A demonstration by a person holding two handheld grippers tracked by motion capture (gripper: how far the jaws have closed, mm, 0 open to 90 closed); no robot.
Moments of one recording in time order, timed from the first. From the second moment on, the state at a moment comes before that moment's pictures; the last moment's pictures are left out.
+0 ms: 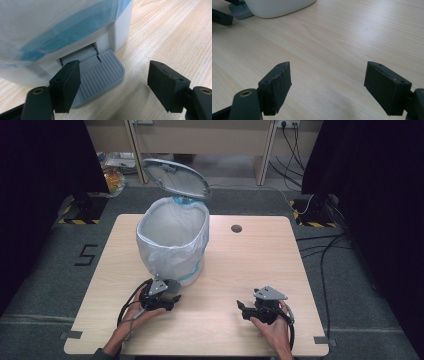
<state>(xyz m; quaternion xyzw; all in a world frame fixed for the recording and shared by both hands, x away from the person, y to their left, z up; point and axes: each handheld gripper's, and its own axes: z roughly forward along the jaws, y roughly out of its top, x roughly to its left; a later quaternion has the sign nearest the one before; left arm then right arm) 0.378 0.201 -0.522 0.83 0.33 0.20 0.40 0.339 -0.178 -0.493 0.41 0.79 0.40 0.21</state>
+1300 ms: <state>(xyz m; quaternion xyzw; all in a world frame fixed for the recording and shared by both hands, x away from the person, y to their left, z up) 0.378 0.201 -0.522 0.83 0.33 0.21 0.39 0.323 -0.181 -0.518 0.42 0.81 0.35 0.18</state>
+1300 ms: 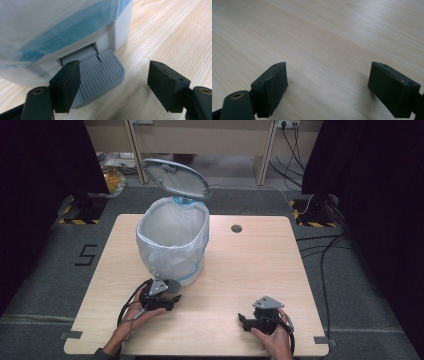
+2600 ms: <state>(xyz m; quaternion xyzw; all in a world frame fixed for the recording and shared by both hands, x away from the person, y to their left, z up) 0.380 0.206 -0.516 0.82 0.34 0.19 0.42 0.324 -0.181 -0.518 0.42 0.82 0.35 0.18</state>
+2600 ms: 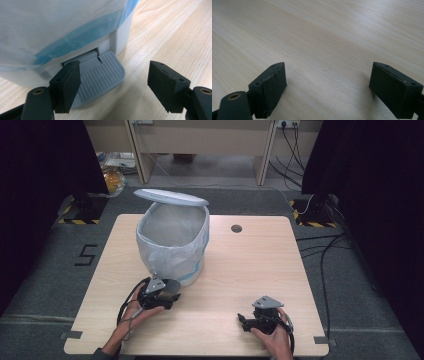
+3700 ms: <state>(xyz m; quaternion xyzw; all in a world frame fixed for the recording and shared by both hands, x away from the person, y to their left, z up) 0.360 0.230 -0.498 0.81 0.36 0.17 0.44 0.324 -0.181 -0.518 0.42 0.82 0.35 0.18</state>
